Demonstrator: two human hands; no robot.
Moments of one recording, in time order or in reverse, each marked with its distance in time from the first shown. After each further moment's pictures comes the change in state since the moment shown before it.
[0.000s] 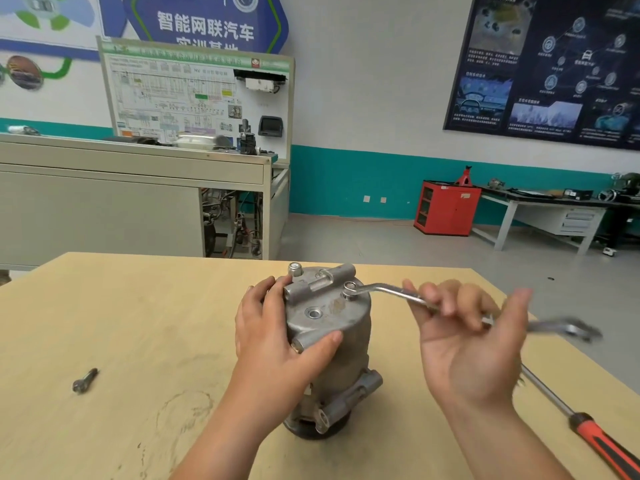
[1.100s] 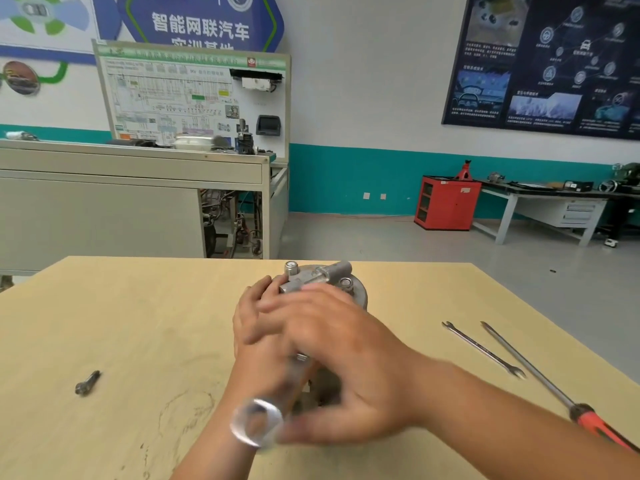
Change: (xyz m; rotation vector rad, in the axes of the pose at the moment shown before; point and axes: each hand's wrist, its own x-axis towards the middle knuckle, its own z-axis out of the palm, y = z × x) left_hand 0.002 -0.005 0.005 -0.046 0.039 0.050; right_hand 0.002 0.015 0.047 -1.081 -1.107 -0.434
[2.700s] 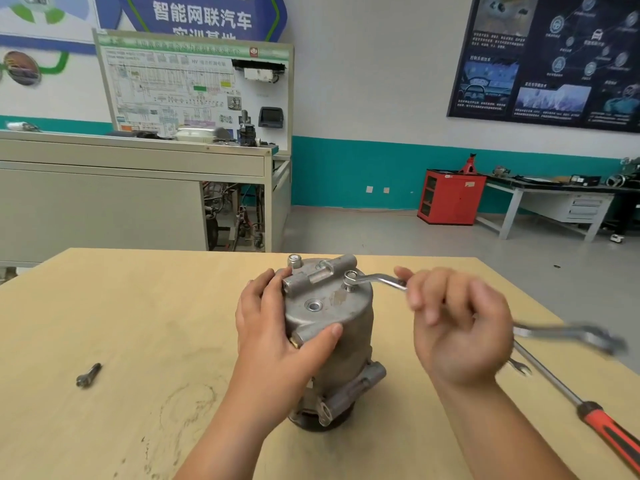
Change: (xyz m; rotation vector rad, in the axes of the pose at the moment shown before) left_hand -0.001 0.003 0.000 0.022 -0.049 -0.045; right_hand -0.037 0.024 -0.011 0.825 0.953 0.246
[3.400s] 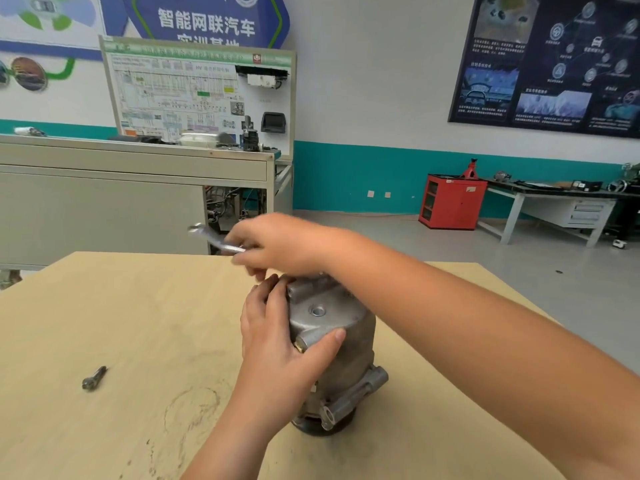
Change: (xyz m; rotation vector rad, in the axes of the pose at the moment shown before) left_hand -0.001 0.003 -0.002 -0.012 0.027 0.038; right_hand 0.100 0.071 0.110 -1.166 -1.187 0.336
